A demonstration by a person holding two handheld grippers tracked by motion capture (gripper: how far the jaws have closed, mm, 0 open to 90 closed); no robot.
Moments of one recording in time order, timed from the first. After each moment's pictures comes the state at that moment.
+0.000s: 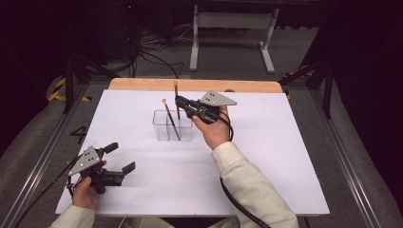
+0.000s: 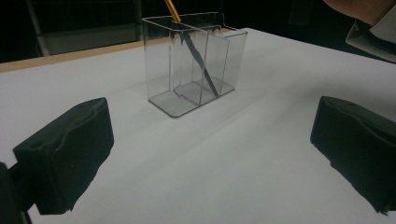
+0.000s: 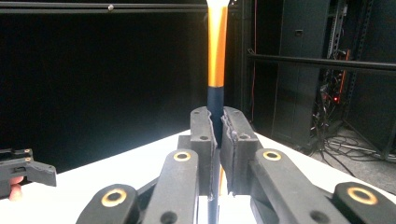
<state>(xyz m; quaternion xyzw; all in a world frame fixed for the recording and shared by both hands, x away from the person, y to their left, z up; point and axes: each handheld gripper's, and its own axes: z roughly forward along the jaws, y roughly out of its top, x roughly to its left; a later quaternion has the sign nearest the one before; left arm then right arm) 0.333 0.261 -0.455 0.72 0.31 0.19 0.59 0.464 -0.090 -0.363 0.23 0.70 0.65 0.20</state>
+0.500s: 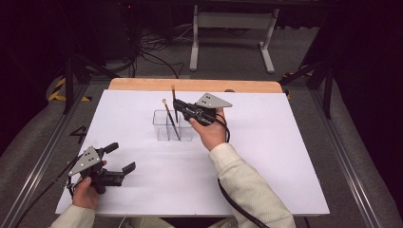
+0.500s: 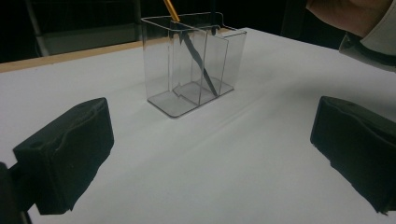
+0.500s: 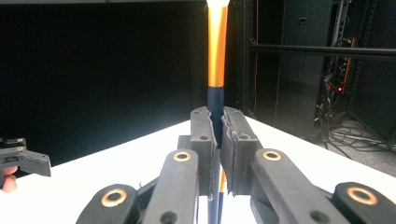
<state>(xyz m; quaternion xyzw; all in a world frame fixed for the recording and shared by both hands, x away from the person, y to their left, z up) 0.333 0.261 -0.455 0.72 0.31 0.19 0.59 0.469 -0.083 -0.380 0.24 0.71 0.64 0.19</state>
